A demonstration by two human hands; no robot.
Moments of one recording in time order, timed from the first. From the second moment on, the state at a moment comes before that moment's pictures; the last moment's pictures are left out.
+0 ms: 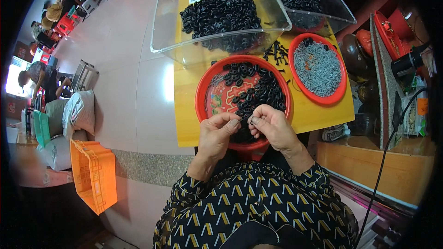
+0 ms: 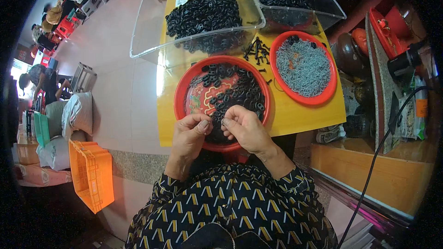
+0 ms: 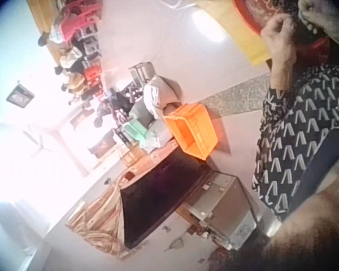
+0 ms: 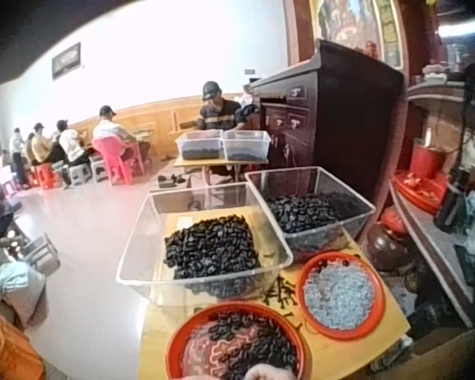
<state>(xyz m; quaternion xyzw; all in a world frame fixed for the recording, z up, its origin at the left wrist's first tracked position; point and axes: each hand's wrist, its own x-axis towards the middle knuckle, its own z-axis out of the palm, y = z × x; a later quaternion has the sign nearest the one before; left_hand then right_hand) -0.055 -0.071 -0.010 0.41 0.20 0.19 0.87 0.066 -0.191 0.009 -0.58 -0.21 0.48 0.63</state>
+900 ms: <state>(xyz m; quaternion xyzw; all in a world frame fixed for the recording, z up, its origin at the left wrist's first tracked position) -0.062 -0.075 -0.014 0.33 0.17 0.20 0.91 0.044 -0.184 0.021 -0.57 -0.19 0.43 0.68</state>
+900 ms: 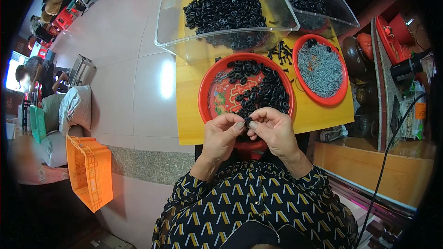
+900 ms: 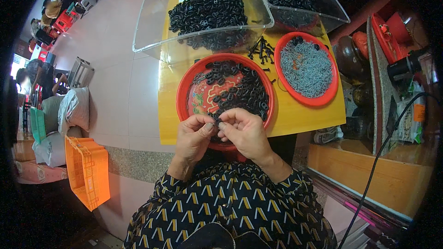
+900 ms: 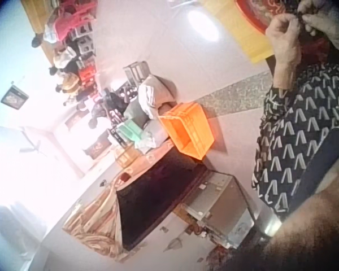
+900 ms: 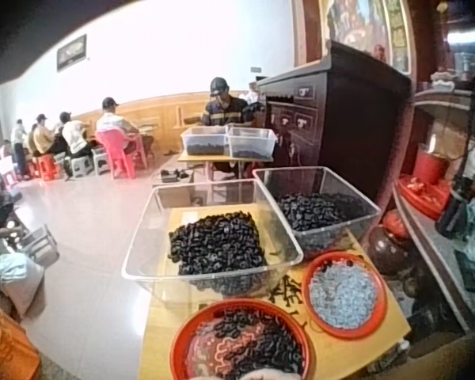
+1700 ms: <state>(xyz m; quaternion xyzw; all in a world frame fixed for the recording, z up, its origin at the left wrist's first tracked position) -0.059 -0.078 -0.013 0.50 0.20 0.20 0.82 0.042 -0.186 0.020 -0.63 -0.21 0.39 0.64</state>
